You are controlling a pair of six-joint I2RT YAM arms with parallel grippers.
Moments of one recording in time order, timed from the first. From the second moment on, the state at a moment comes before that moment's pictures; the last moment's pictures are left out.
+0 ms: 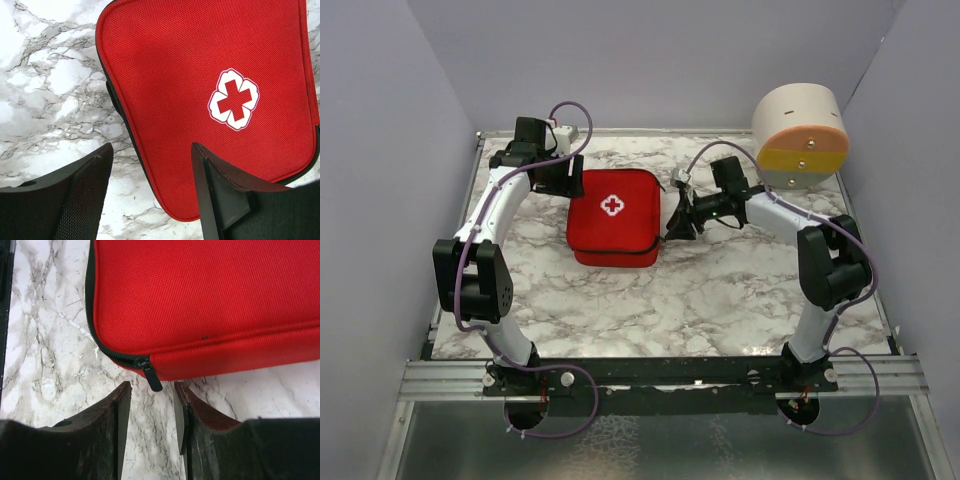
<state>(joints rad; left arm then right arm) -0.10 1.71 1.53 -0.74 0.34 0.08 0.38 1.83 1.23 -0.28 -0.99 -0.54</state>
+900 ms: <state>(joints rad) -0.10 1.73 1.53 -0.74 0.35 0.08 0.43 1.92 1.27 -0.30 -0.98 -0.52</state>
